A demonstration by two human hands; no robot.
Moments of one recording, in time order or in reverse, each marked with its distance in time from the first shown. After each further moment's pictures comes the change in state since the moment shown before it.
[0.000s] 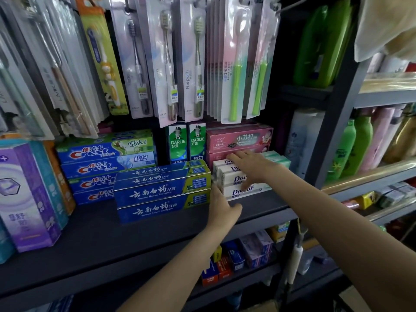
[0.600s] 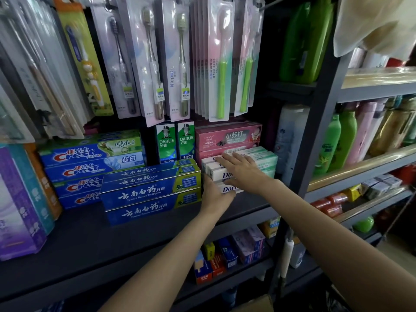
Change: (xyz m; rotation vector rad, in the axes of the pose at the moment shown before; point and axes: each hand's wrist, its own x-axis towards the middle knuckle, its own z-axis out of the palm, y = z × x) left_hand 0.016 0.014 0.001 -0.115 0.017 0.017; right_hand -0.021 -0.012 0.026 0.220 0.132 0.045
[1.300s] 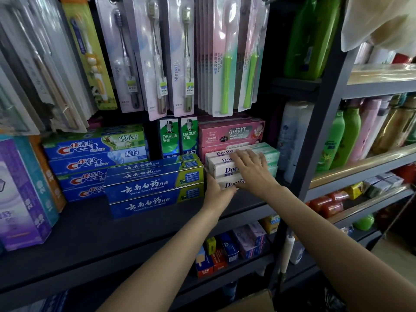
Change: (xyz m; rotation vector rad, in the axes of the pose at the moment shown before) left_hand -0.010 0.000 -0.003 -0.158 -0.101 -0.038; right_hand -0.015 0.004 0.018 -0.033 0.133 0.125
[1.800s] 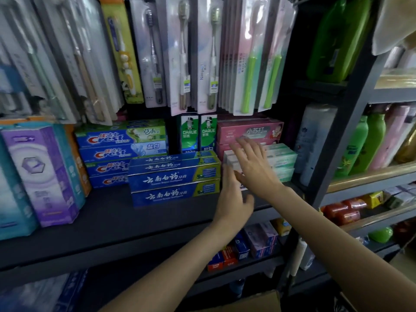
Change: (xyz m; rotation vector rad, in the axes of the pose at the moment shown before) left_hand -0.044 0.004 -0.009 0.333 0.076 0.347; right_hand -0.001 -0.040 -0.019 -0.016 0.337 -0.176
